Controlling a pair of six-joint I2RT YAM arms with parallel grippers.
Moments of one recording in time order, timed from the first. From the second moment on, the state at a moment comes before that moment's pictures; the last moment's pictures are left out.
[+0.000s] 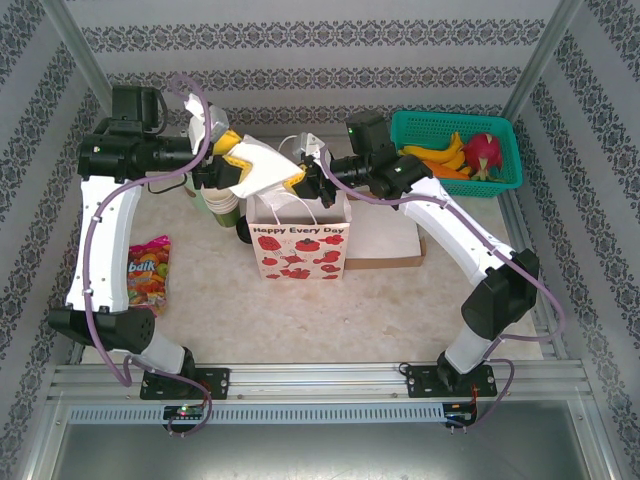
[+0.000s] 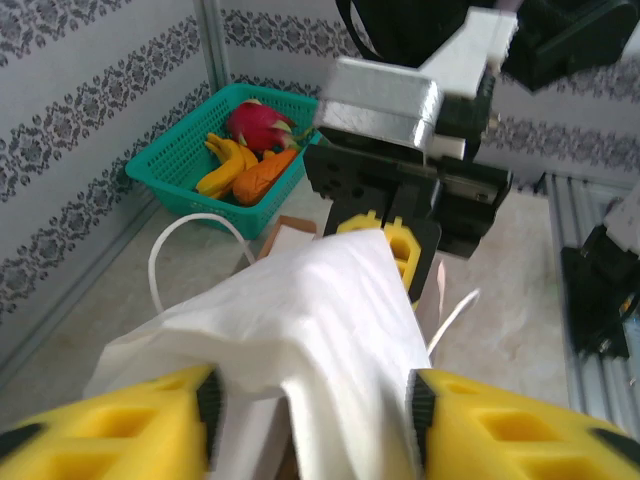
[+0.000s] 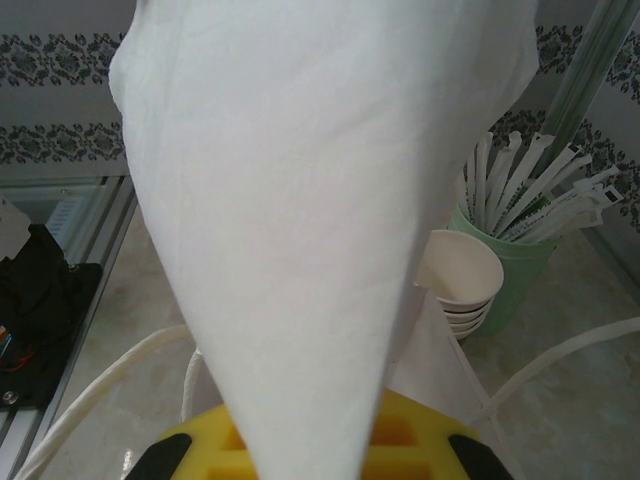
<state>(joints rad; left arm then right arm) -0.02 1.54 2.00 -1.23 1.04 0.71 0.56 1.69 1.67 -0.50 -0.87 -0.41</state>
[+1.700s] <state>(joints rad) -0.49 1.49 1.88 -1.19 -0.01 -0.07 0.44 1.28 1.28 -0.37 0.19 0.45</state>
